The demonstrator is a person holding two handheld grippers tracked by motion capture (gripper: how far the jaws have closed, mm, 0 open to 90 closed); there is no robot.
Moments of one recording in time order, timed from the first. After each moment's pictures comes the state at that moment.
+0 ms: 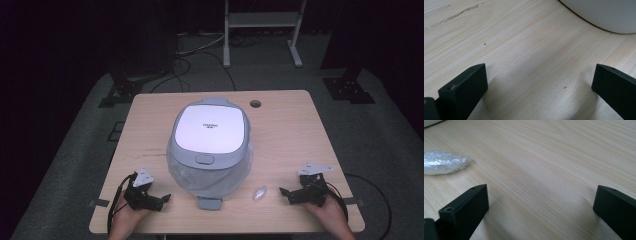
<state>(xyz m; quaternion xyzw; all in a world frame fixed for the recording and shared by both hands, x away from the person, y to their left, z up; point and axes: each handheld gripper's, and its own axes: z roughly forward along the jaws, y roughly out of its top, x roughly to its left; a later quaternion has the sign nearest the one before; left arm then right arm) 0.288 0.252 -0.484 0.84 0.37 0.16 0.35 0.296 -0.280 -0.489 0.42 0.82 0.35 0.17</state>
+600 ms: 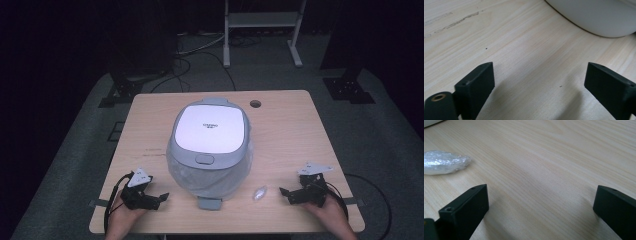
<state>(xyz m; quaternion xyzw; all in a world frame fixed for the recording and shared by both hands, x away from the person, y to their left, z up) 0.285 0.261 -0.476 0.84 0.36 0.16 0.38 0.296 -0.280 -0.489 0.42 0.82 0.35 0.17</state>
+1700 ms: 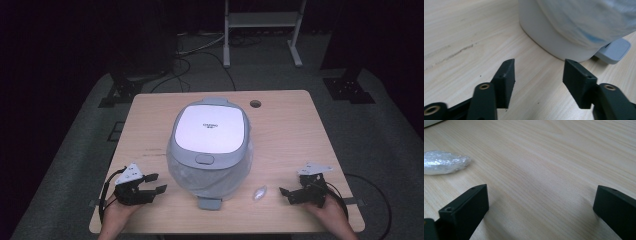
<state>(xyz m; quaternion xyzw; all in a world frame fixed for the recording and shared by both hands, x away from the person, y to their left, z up) 0.279 0.265 -0.439 0.82 0.33 0.13 0.44 0.296 -0.280 -0.489 0.42 0.82 0.35 0.17</state>
